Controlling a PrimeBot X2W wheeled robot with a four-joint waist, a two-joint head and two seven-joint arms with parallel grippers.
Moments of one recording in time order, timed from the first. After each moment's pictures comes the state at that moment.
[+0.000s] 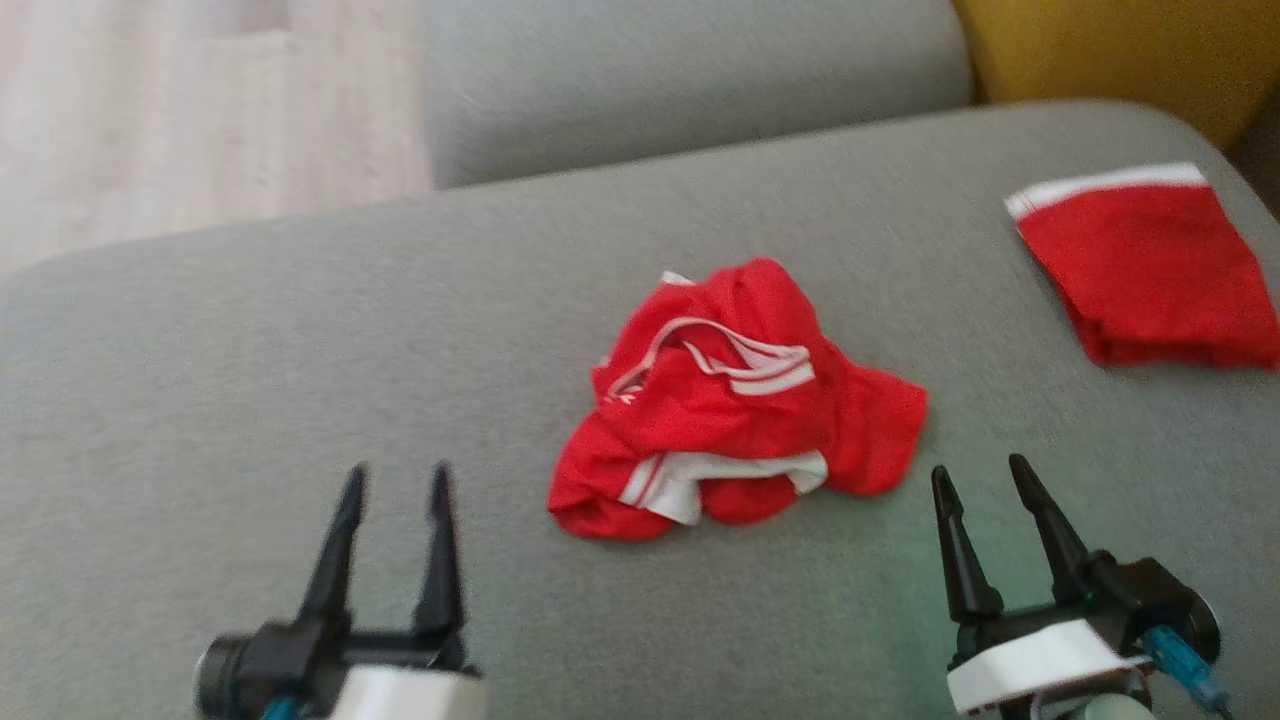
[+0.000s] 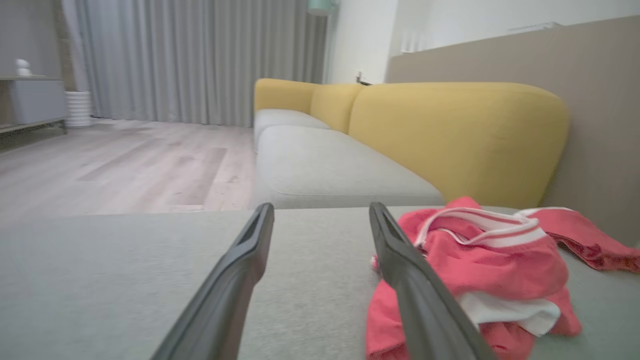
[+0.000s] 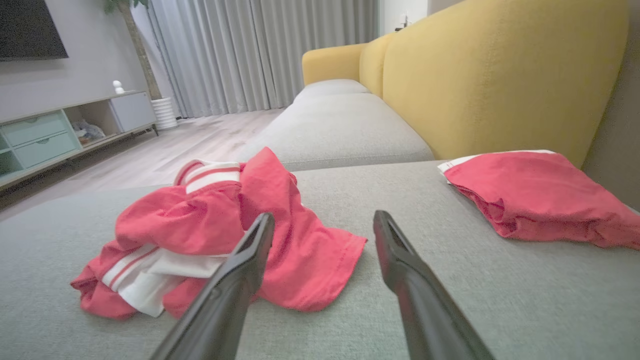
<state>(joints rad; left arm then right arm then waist) 0.06 0.05 -0.23 0.09 -0.21 0.04 -0.25 0.07 -0.05 0.09 0.21 0.11 0.13 -0.26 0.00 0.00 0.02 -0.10</state>
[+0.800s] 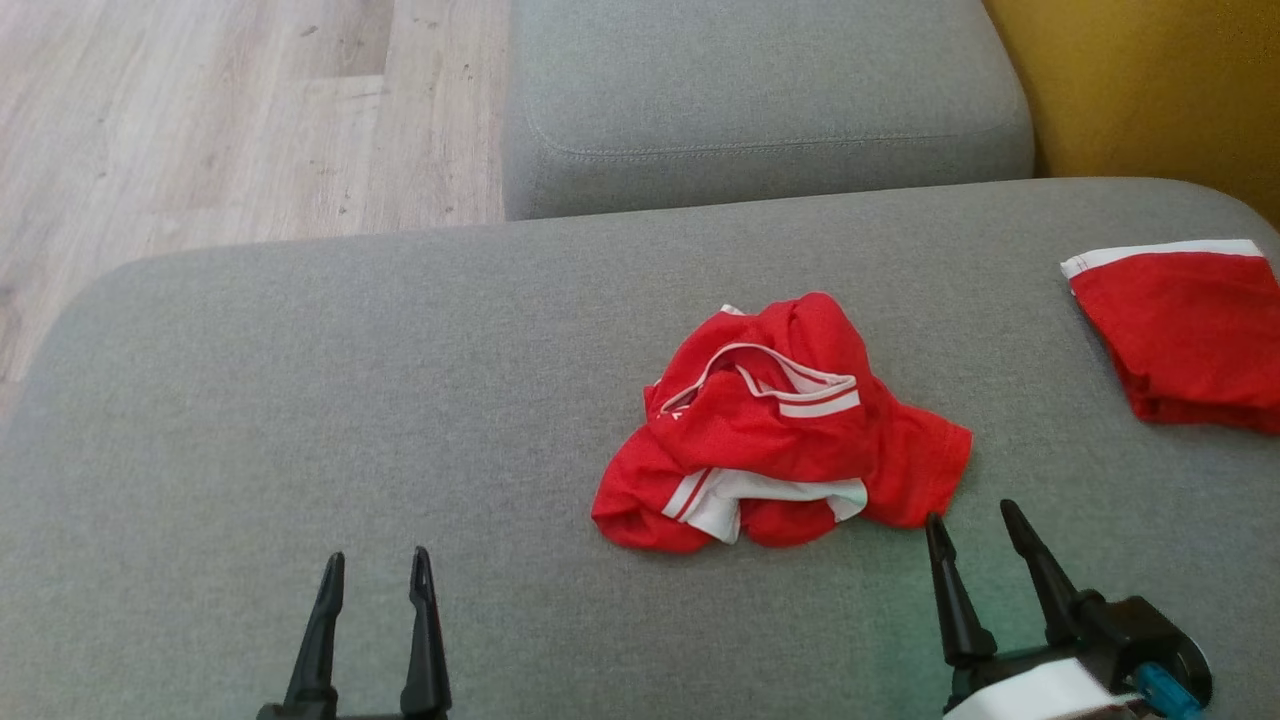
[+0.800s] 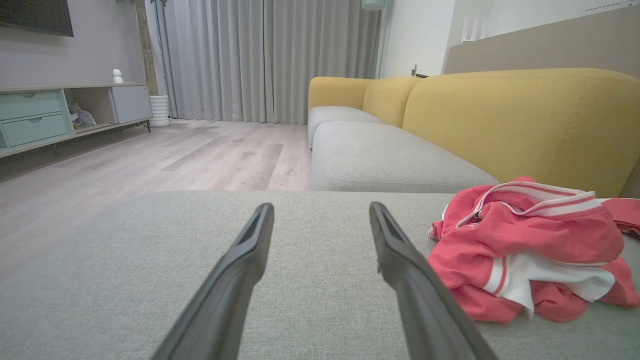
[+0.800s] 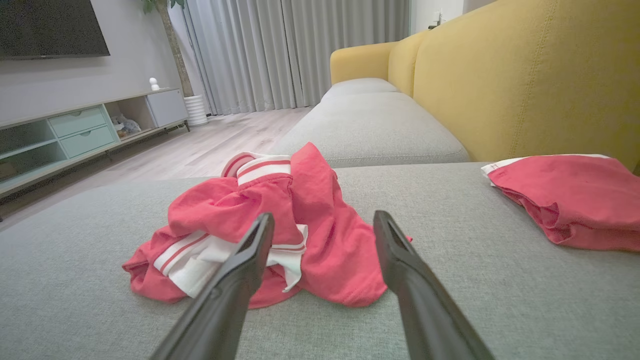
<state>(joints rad) 0.22 0.05 -0.20 0.04 -0.16 0.11 -0.25 0.14 -0.05 0.10 0.22 0.11 0.13 -0.26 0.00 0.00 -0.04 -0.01</state>
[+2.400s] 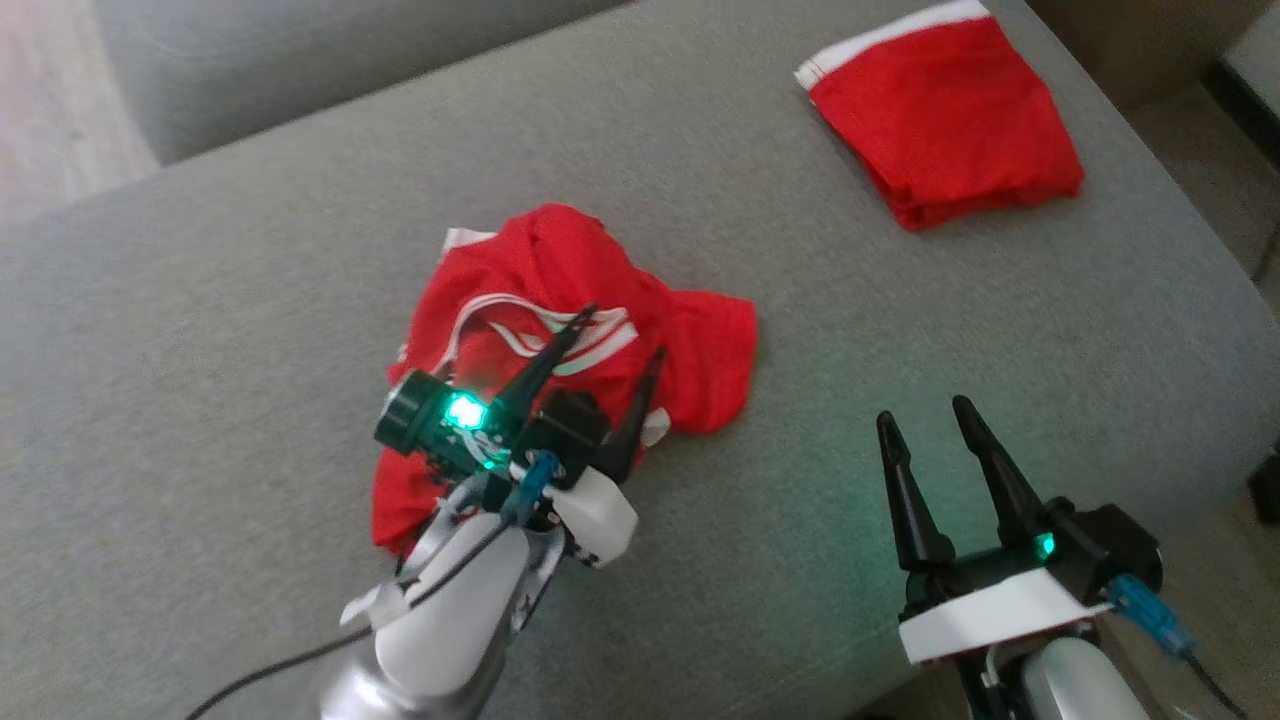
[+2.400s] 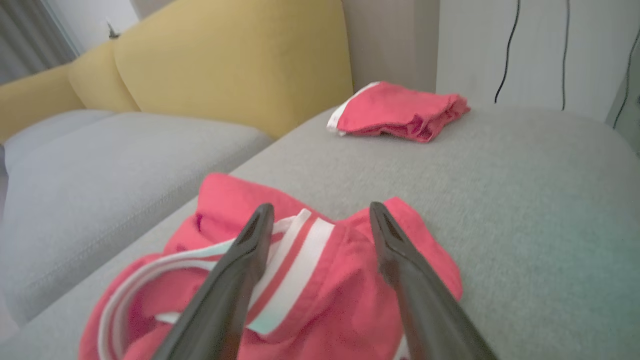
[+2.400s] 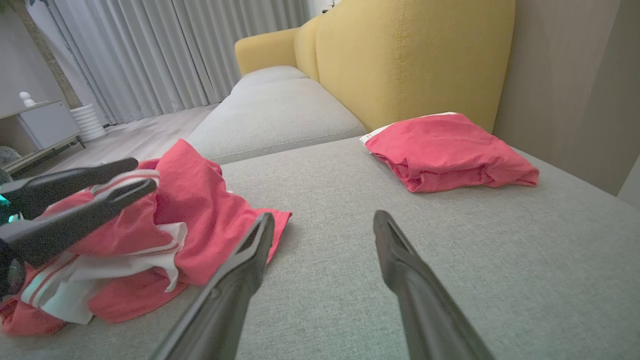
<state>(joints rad) -0.46 0.05 -0.60 0.47 -0.01 0.03 -0.08 -0.01 -0.05 0.19 0.20 0.17 0.13 -0.26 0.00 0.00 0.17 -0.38</state>
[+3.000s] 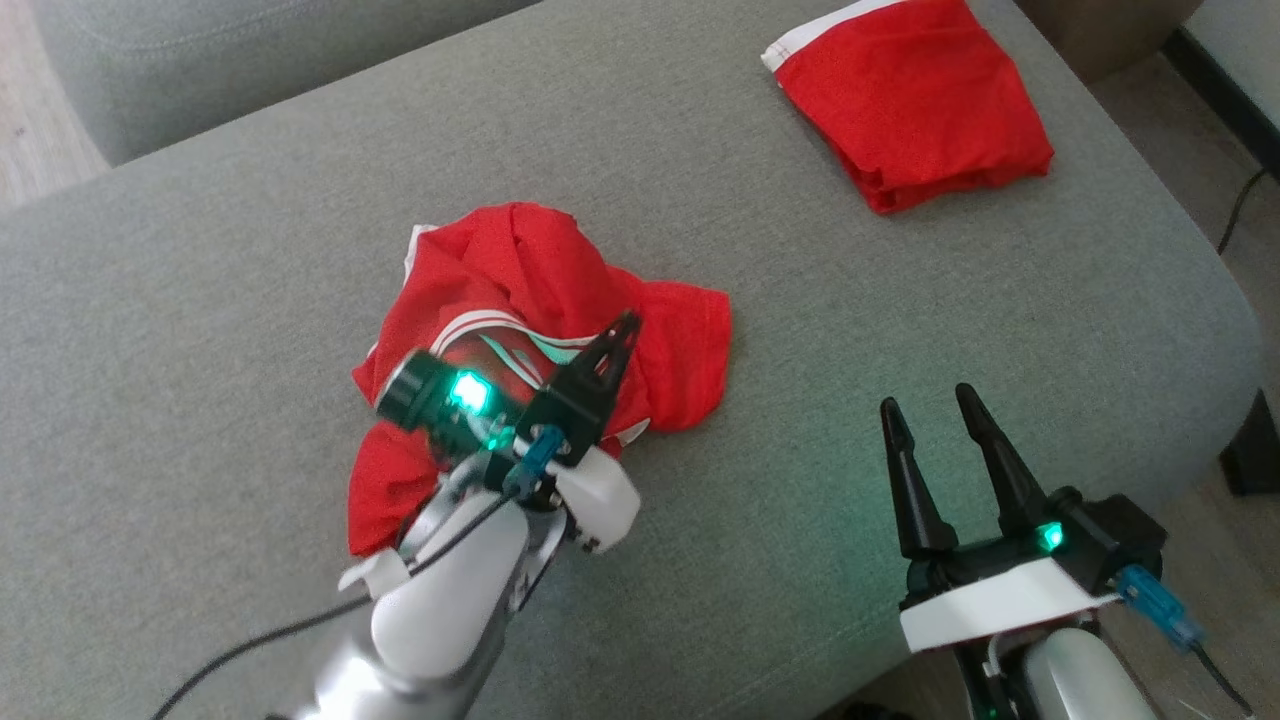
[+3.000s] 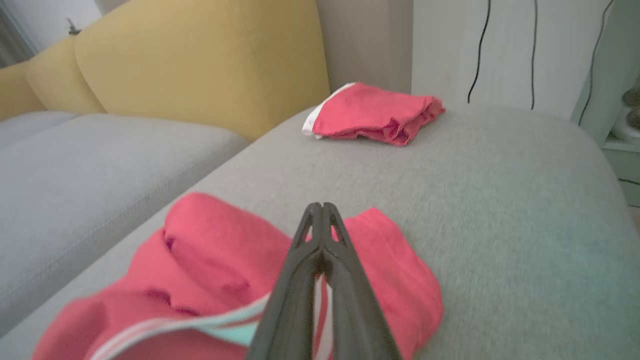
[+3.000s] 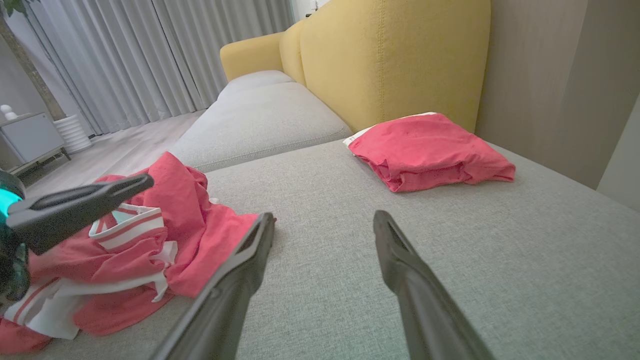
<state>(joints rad) -0.50 0.06 -0.61 0.49 -0.03 0.01 0.00 -0.03 -0.05 0.19 0.19 0.21 0.13 -0.26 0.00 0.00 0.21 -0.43</state>
